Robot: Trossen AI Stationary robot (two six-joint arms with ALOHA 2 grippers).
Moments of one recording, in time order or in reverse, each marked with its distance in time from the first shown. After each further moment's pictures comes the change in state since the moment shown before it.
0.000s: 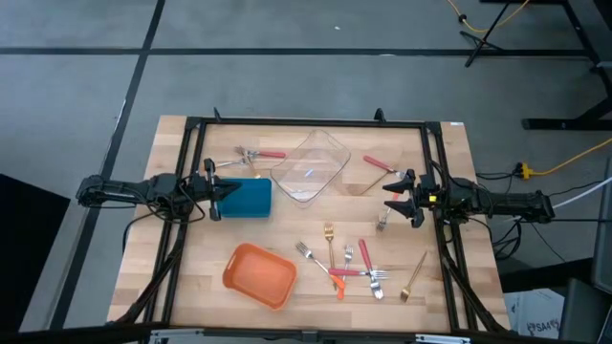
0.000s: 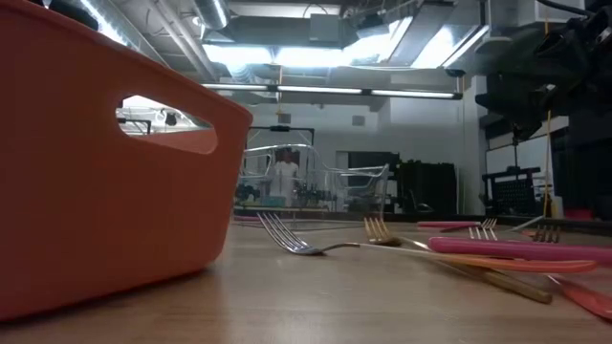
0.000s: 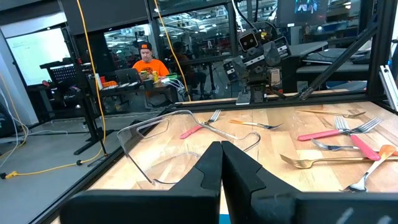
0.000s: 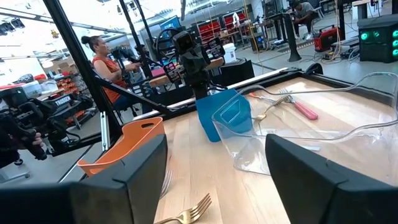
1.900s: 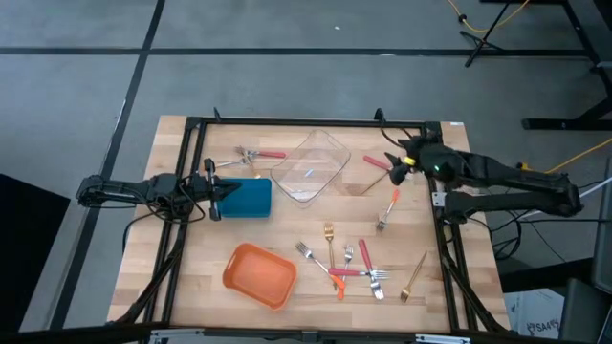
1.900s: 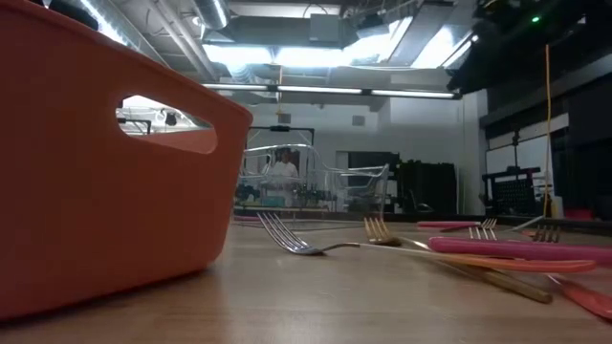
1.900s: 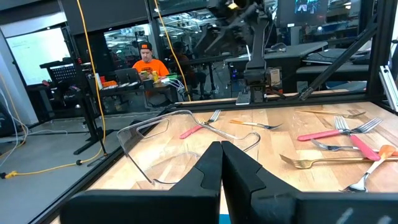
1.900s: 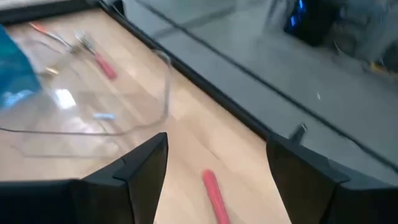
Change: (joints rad) left arm 0.000 0.000 0.000 0.000 0.000 -0.002; right arm -0.210 0.729 0.737 -0.648 0.510 -0.100
